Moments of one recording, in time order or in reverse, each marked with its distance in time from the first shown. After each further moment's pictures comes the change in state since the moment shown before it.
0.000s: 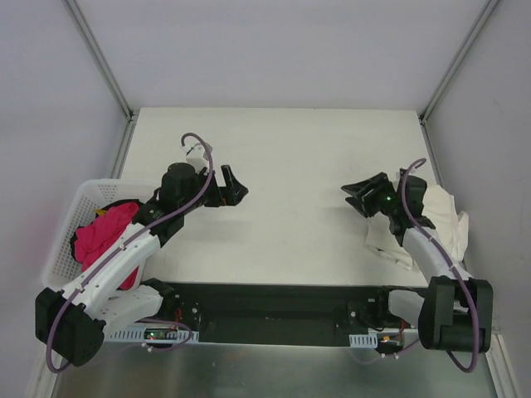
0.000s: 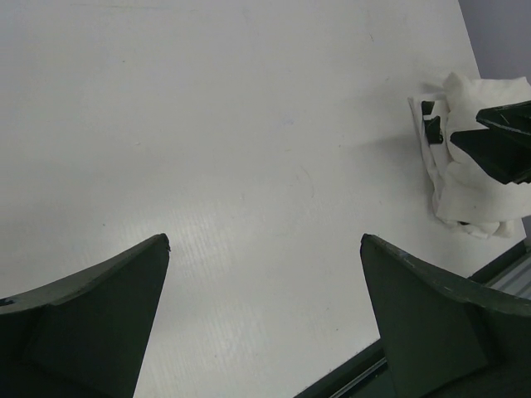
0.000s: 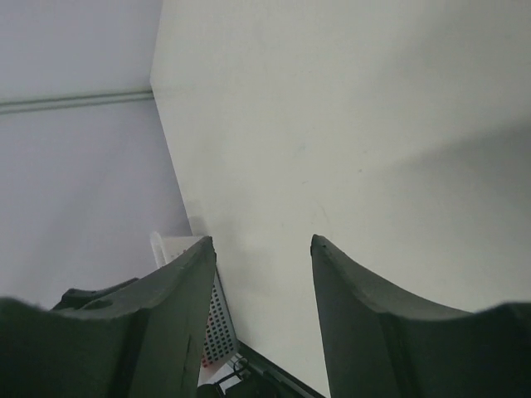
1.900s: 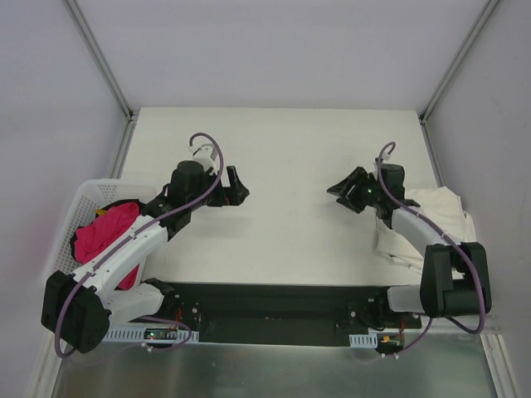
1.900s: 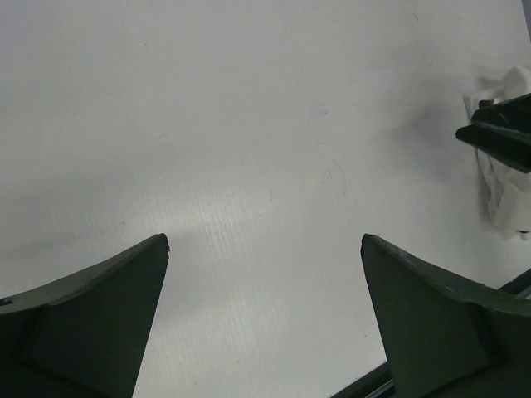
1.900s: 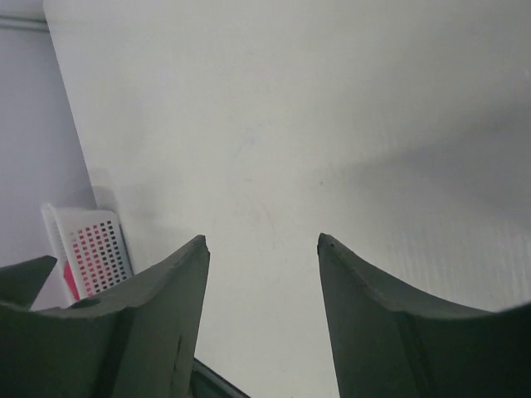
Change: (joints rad) left arm 0.000 0.122 -0.006 0.041 -0.023 0.031; right arm 0.163 0.215 0.102 -0.040 0.107 -0.198
